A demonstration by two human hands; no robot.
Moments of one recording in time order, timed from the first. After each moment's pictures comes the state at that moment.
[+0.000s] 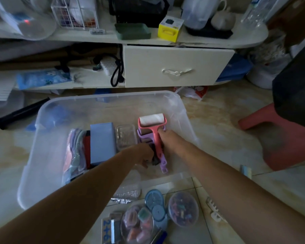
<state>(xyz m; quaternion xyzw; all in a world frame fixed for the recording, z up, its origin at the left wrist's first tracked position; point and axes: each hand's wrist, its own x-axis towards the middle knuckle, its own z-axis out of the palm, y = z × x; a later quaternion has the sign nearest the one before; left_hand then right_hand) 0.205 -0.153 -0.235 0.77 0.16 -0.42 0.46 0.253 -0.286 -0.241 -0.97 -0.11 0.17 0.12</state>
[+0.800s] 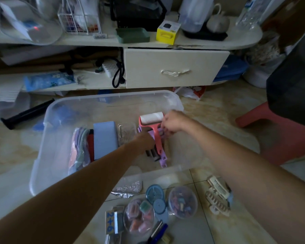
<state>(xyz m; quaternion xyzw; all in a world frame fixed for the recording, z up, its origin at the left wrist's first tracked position) 0.200 -0.152 -0.179 0.87 0.10 -0.30 0.38 0.266 -0.282 -0.154 -0.95 0.00 0.25 0.21</state>
